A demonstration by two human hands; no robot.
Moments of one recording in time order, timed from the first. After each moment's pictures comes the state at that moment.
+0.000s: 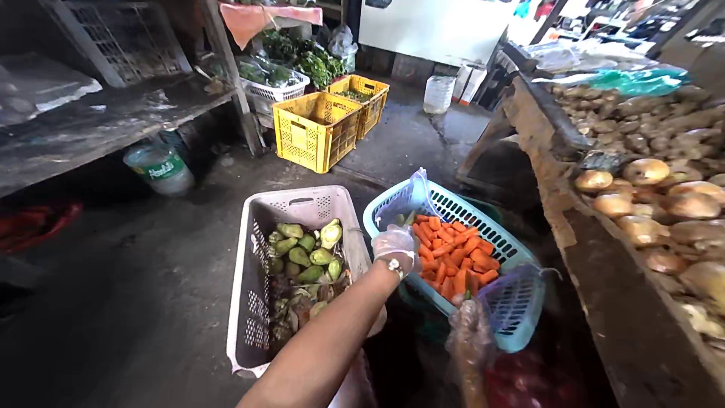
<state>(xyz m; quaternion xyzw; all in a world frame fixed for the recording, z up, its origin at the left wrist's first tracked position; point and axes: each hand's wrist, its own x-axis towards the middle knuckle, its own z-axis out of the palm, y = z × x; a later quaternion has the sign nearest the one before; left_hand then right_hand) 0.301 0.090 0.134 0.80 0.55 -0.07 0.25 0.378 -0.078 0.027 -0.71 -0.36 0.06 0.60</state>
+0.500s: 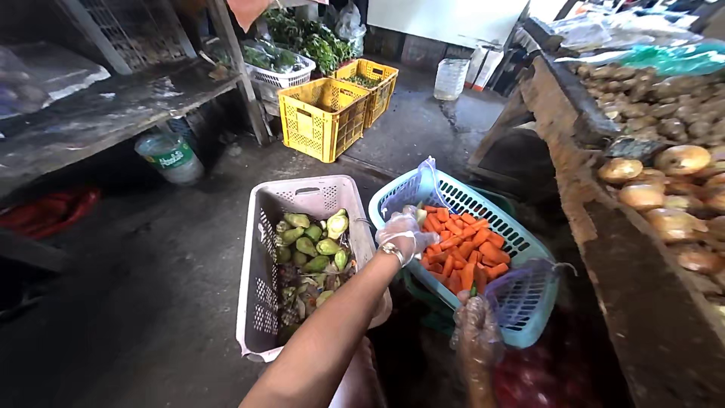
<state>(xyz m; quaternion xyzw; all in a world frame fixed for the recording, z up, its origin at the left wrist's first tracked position) 0.292 0.106 0.116 0.74 0.52 0.10 0.42 0.371 -0.080 0.034 -0.67 -0.33 0.13 0.65</state>
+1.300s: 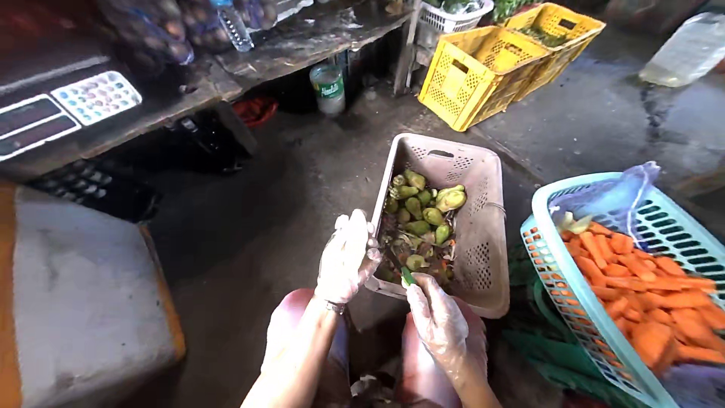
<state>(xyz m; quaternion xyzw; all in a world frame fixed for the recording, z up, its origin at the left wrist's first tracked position) -0.027 -0.032 0.031 0.06 0.25 0.71 0.65 0.159 -0.071 0.032 -0.49 -0.73 0.30 0.38</state>
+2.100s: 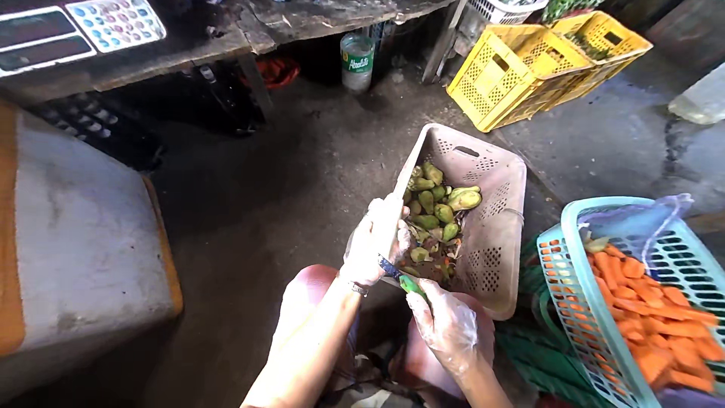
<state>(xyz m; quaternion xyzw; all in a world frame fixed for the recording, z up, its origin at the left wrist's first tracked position) -0.032 -0.035 0.018 -0.07 0.12 0.66 0.74 0.150 -0.086 0.031 -0.45 -0.84 0.12 0.27</state>
